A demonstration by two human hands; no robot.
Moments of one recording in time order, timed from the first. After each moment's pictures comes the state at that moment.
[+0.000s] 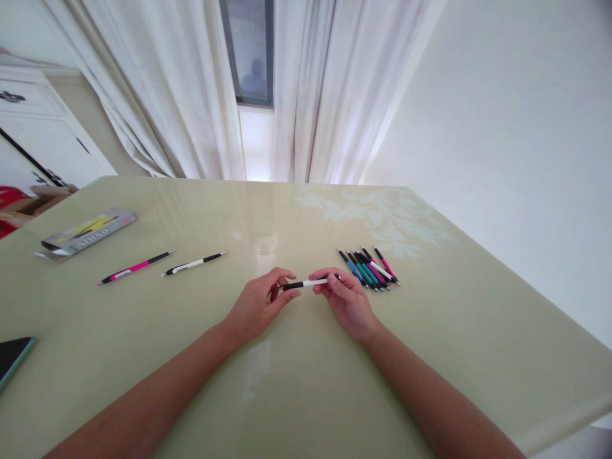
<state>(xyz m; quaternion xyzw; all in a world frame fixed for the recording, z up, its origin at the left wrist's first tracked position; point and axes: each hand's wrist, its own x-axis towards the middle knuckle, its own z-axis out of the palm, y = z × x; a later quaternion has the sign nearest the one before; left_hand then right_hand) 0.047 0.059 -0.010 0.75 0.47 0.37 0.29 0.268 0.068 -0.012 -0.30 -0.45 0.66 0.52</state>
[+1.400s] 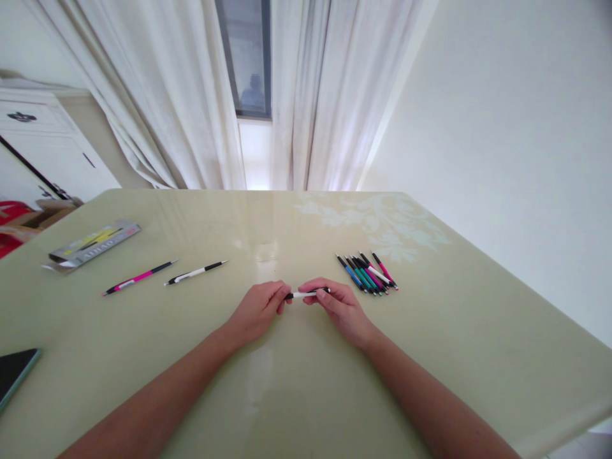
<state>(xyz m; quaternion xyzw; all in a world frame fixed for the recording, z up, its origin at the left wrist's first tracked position) 0.043 0.066 -0.010 0.75 0.46 0.32 0.34 0.272 0.069 -0.018 -0.31 -0.57 0.61 0.45</state>
